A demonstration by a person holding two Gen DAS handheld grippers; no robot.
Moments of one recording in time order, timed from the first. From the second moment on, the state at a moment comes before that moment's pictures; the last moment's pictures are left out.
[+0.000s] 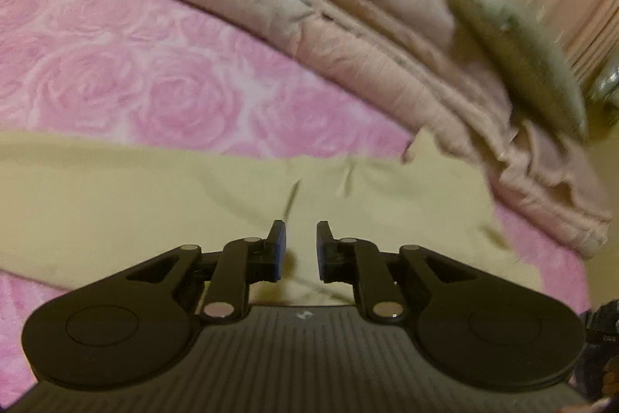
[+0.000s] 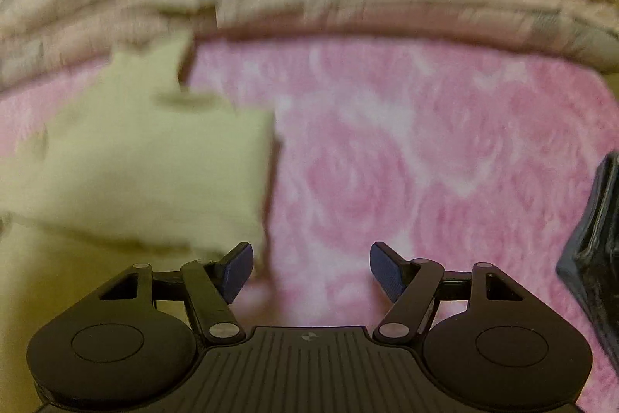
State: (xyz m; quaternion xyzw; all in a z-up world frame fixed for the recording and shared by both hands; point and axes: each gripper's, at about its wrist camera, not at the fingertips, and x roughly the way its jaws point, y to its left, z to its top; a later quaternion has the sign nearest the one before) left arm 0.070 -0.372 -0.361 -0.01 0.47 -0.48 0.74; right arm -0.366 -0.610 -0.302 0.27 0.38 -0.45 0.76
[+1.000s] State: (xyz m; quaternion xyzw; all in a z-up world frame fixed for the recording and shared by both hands) left arm 0.233 -0.132 -0.376 -0.31 0.44 -0.12 0.83; right arm -0.336 -0.560 -0.303 0.32 0.39 -0.51 0.70
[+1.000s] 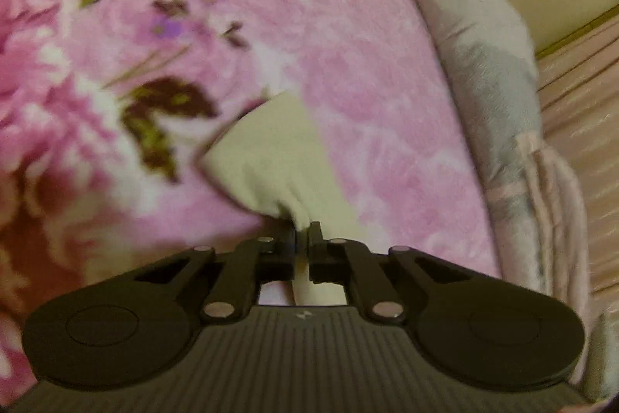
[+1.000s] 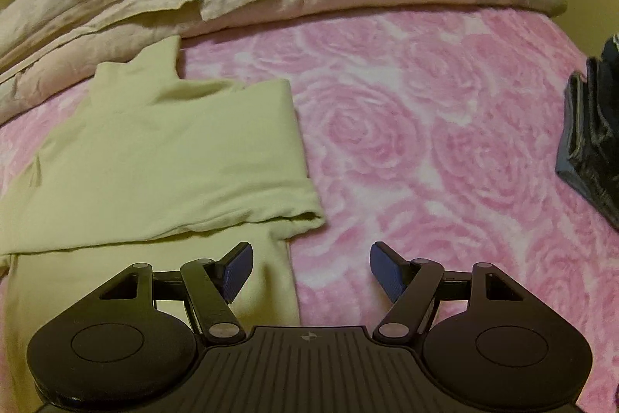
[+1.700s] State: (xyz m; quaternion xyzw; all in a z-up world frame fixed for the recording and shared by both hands) left arm -0.163 -0.474 -0.336 0.01 0.46 -0.66 0.59; right arm -0.445 -0.585 -0.281 0.38 0.31 -0.56 0.67
